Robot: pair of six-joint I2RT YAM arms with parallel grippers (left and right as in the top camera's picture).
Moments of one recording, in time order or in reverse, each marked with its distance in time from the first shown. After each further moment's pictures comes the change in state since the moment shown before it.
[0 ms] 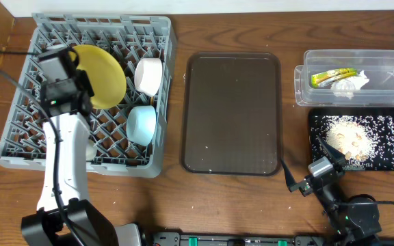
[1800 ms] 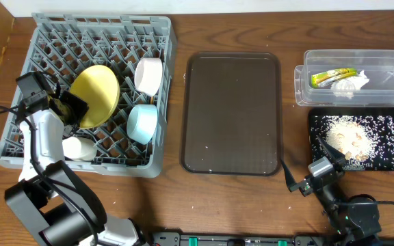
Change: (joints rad) left arm 0.256 0.188 0.007 -0.214 0.510 -0.614; right arm 0.000 0.000 0.000 0.000 0.000 0.000
